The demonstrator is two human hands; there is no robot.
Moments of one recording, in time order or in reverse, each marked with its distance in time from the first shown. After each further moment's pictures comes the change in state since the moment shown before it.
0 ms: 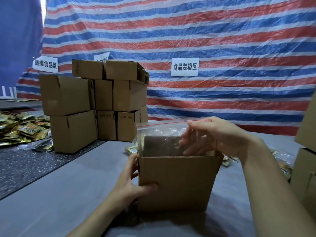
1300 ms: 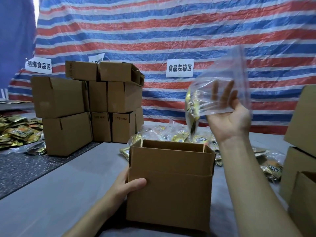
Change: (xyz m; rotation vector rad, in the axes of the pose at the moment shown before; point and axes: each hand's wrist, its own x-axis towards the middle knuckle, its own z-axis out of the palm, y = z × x) left_hand -0.004 0.007 0.000 -0.338 -0.178 -0.206; right_hand 0.008 -0.015 -0.002 1.595 0.366 -0.756
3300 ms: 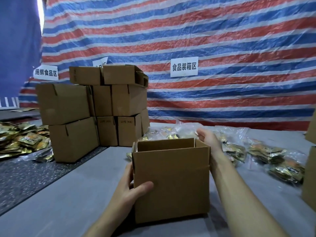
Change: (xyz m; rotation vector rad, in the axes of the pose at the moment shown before) left_hand 0.013 -0.010 -0.010 0.107 0.205 0.041; right_hand 0.030 0.037 -0.114 -1.185 0.453 0.206
